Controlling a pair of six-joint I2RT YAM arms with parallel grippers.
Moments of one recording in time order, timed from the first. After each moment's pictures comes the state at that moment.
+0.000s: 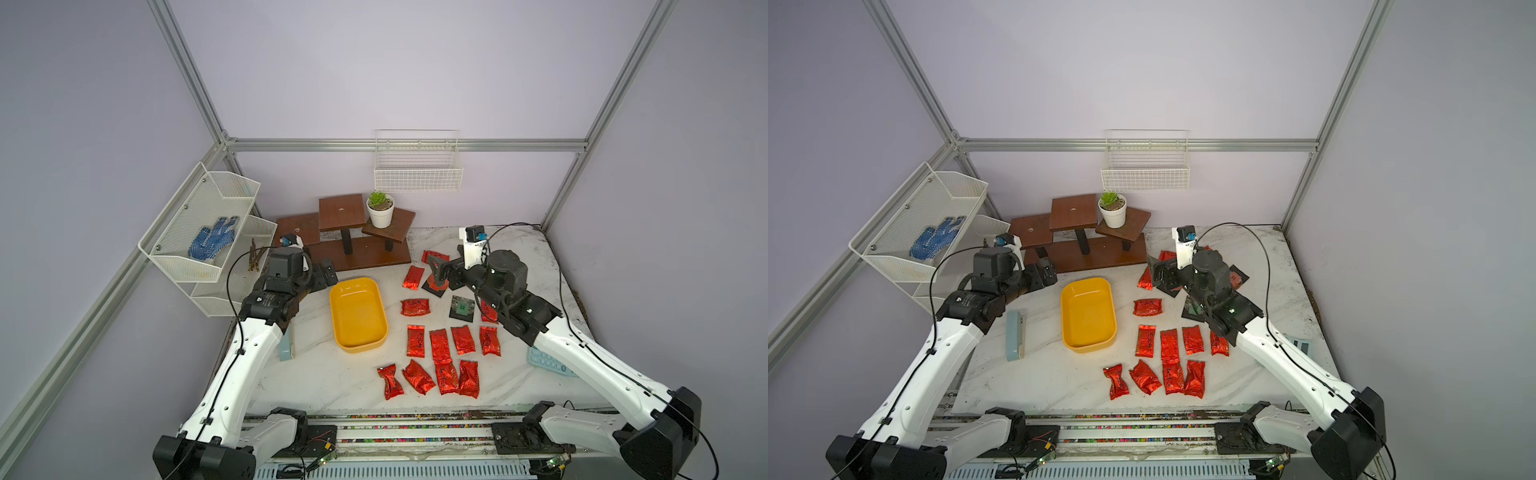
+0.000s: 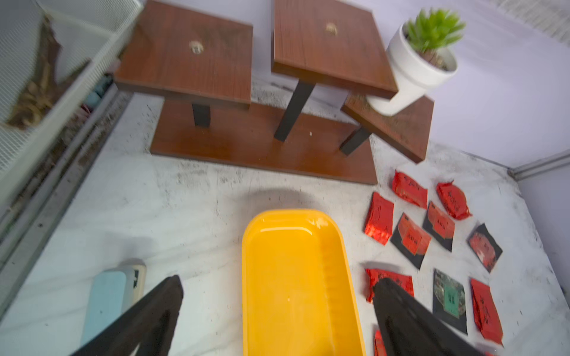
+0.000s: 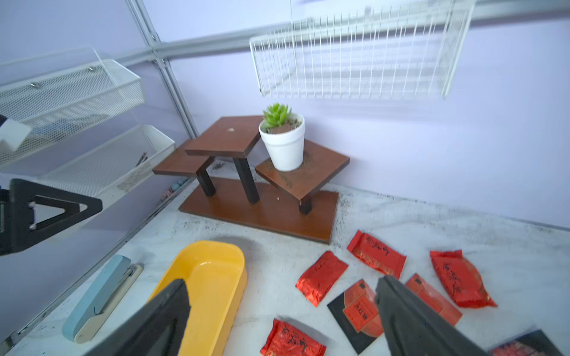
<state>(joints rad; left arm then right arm) -0.15 1.13 1.21 -0.63 -0.12 -0.39 0.60 1.15 1.09 -0.06 0.09 0.18</state>
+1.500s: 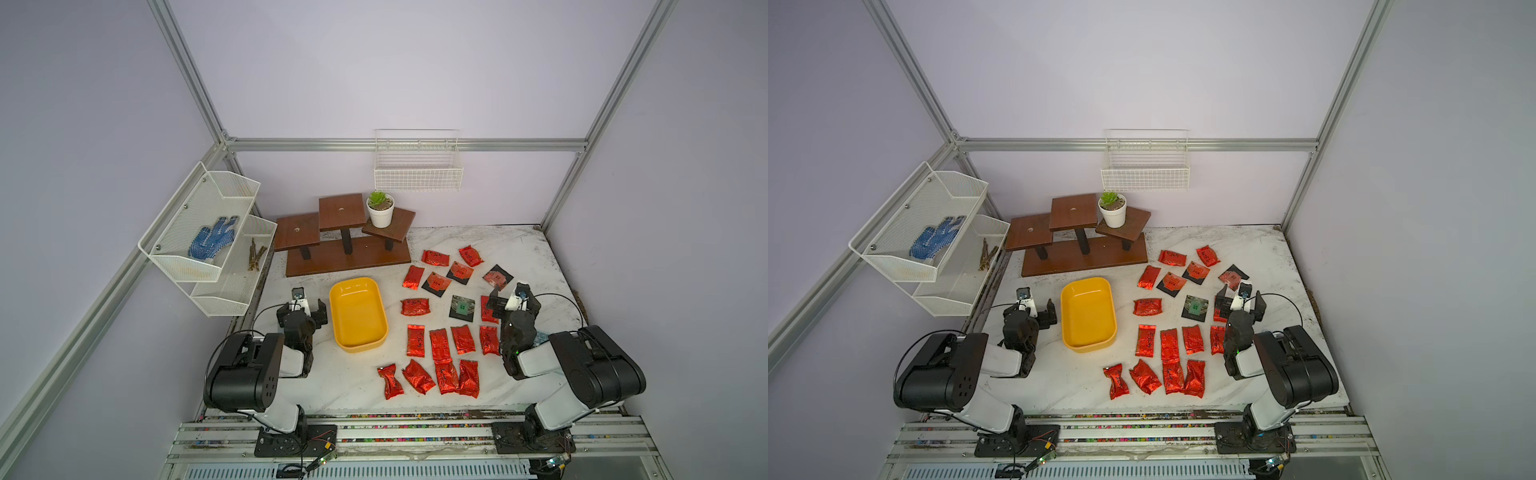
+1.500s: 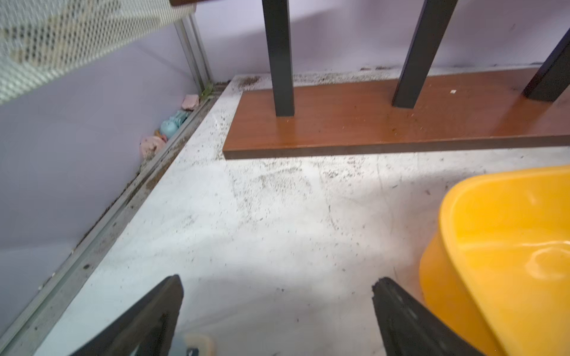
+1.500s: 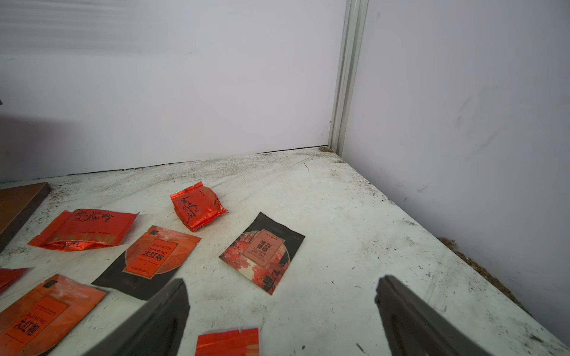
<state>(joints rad) 0.01 1.56 0.29 0.99 -0.24 0.01 0.18 1.60 0.24 1.31 0.48 0.01</state>
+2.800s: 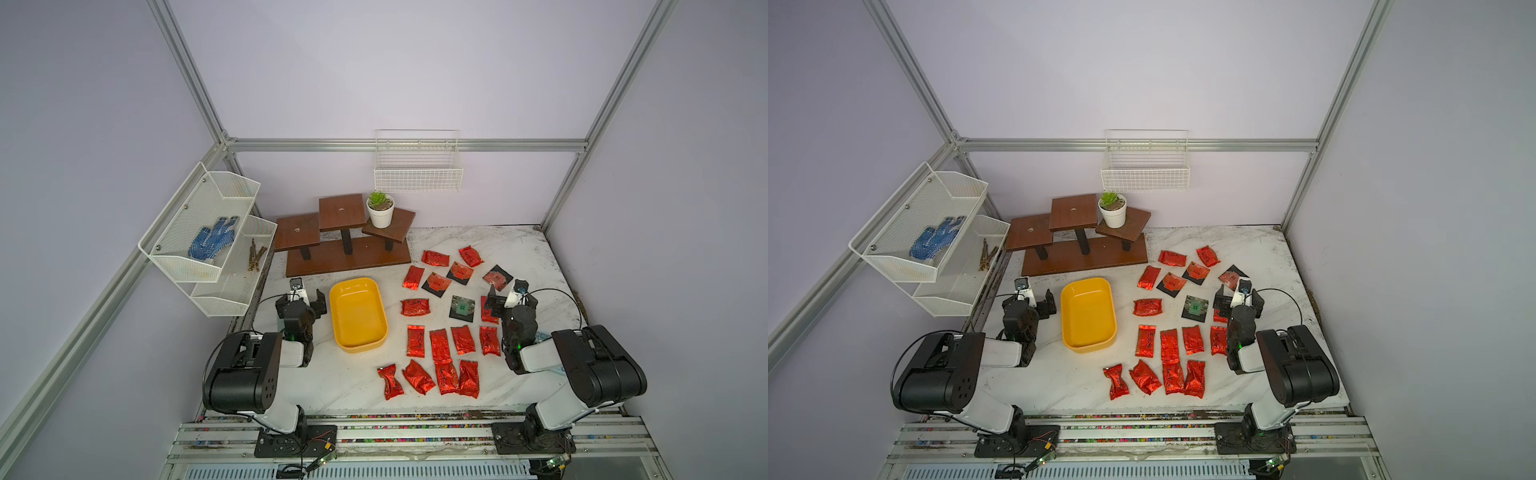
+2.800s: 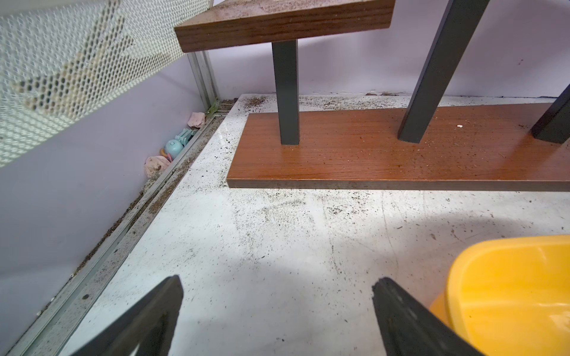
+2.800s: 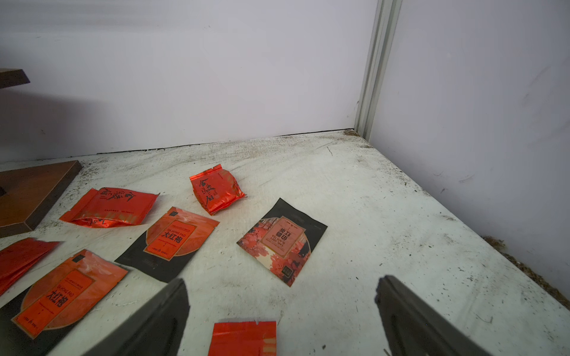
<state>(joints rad) 0.01 1.57 0.36 0.92 -0.27 0.00 0.12 1.60 0.28 1.19 0.34 0.05</state>
